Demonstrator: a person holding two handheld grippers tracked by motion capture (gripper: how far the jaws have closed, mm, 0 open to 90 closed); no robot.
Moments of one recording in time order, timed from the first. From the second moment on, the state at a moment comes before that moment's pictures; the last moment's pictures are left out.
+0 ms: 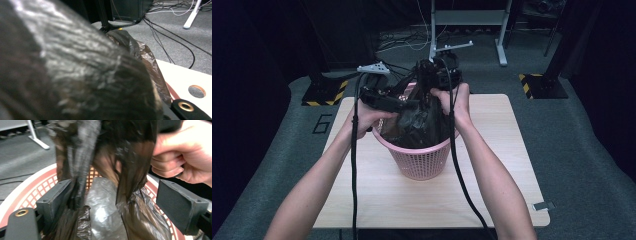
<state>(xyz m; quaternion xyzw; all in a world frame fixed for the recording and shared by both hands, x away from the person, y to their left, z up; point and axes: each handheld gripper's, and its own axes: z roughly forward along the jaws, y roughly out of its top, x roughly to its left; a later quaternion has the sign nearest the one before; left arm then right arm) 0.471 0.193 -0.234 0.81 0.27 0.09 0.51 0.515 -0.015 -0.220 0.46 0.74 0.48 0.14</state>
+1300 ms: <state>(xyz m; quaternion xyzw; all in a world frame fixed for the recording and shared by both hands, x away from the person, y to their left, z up) 0.504 0.199 -0.235 0.78 0.32 0.17 0.50 0.478 -0.050 -0.245 0.41 0.77 0.49 0.09</state>
